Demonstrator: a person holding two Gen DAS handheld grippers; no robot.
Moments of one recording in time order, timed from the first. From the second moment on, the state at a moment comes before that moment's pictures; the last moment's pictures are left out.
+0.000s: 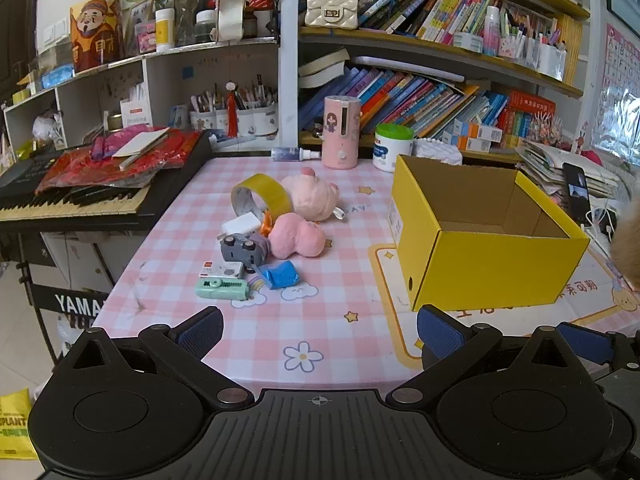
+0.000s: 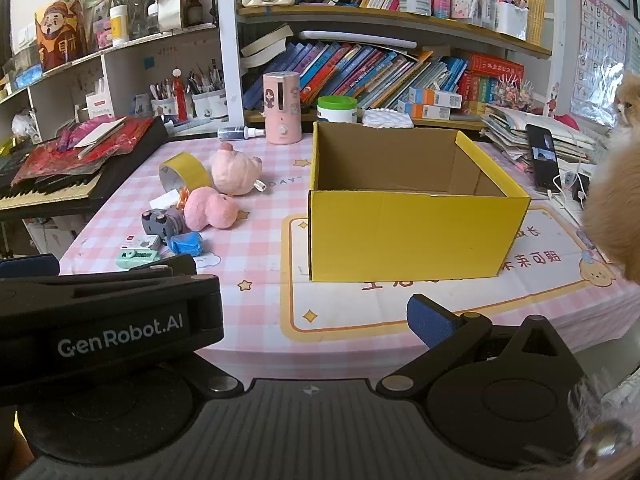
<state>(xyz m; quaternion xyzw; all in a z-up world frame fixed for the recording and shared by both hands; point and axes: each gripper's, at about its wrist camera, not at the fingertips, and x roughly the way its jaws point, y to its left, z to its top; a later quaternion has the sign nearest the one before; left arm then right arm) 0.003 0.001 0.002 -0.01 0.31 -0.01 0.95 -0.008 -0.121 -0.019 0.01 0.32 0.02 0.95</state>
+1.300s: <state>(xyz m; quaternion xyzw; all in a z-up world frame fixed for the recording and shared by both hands) 0.010 0.008 -0.006 -0.01 0.32 -0.01 0.95 -0.002 -0.115 -0.027 0.00 0.32 0.02 0.95</state>
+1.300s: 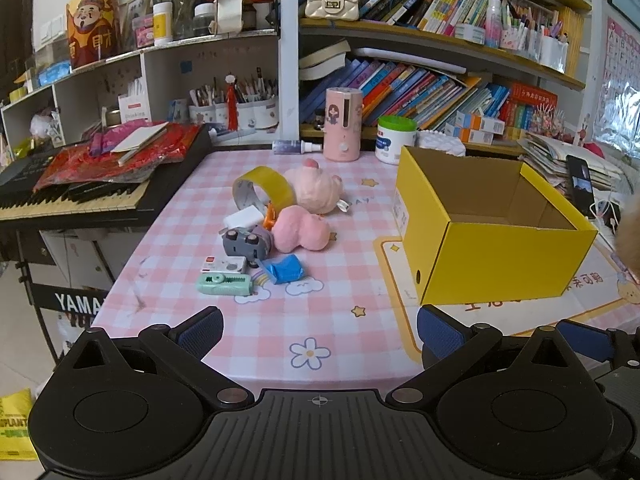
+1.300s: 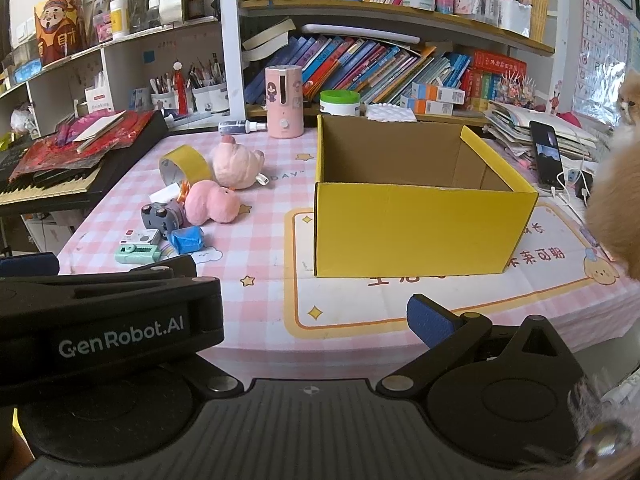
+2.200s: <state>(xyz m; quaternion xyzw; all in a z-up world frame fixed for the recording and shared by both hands) 0.009 0.004 -0.005 0.00 0.32 -0.01 0.95 -0.003 -0.118 -0.026 0.00 0.32 0.02 0.95</state>
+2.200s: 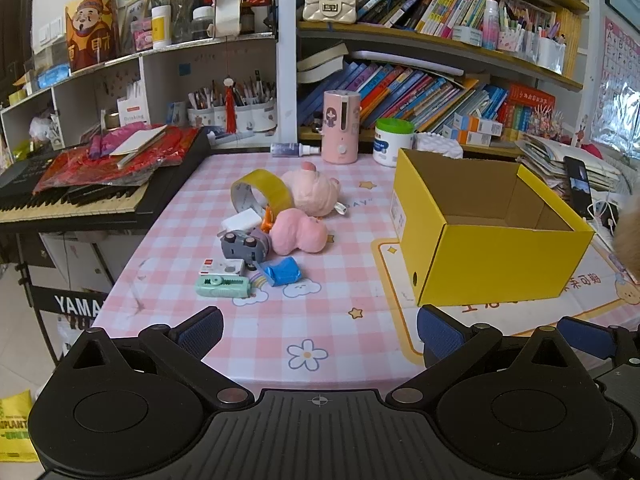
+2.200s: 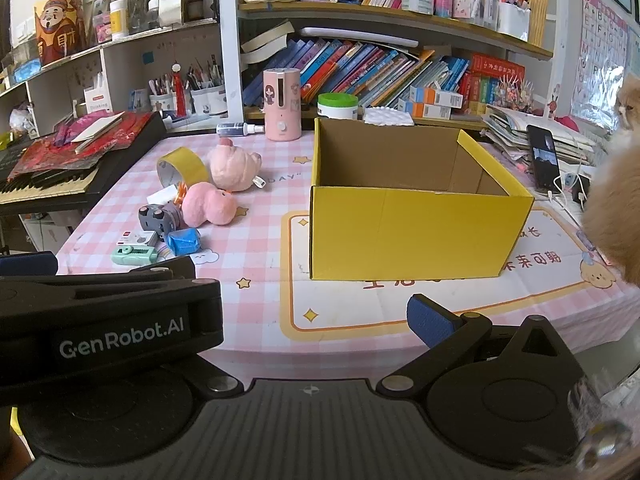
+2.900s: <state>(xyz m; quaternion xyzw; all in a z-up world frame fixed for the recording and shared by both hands) 0.012 0.017 -0.002 -0.01 0.31 -0.01 0.95 0.000 -0.109 -0.022 -0.01 0.31 0.02 0.95</state>
